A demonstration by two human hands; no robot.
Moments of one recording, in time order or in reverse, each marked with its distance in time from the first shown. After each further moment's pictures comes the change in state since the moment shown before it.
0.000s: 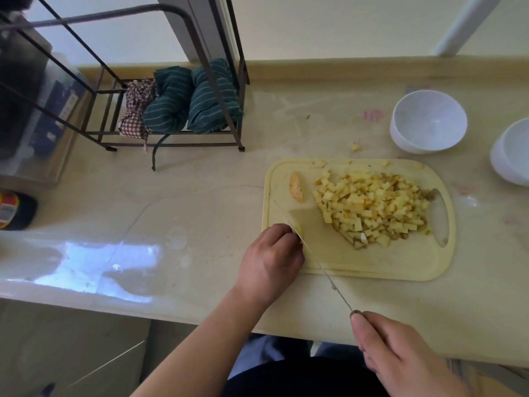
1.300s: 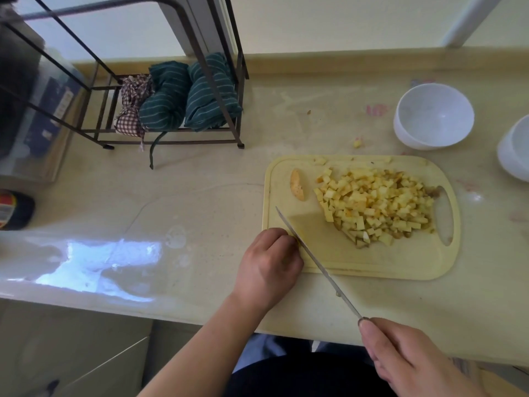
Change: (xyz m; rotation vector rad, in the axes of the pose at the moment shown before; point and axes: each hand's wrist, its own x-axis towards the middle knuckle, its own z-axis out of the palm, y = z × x) left_hand -0.007 0.001 -0.004 -0.054 -0.005 -0.059; right_hand 0.001 0.013 -0.010 -0.090 -0.030 0.000
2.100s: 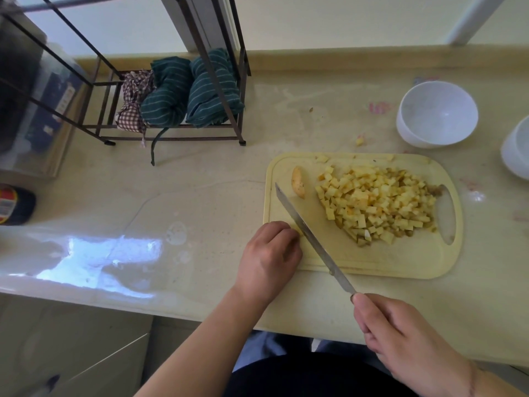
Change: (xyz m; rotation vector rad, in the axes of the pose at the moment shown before) left_hand 0.006 0.000 -0.002 0.007 0.009 0.043; right_hand 0.019 -0.009 -0.002 0.083 -0.014 -0.027
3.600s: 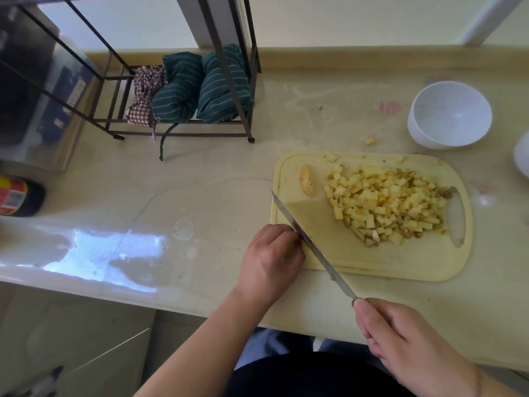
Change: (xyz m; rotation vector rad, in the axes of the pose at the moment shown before) left_hand -0.007 -0.003 -0.003 -0.003 0.048 -0.027; right_hand 0.000 -0.001 0.003 -0.010 -0.050 -0.004
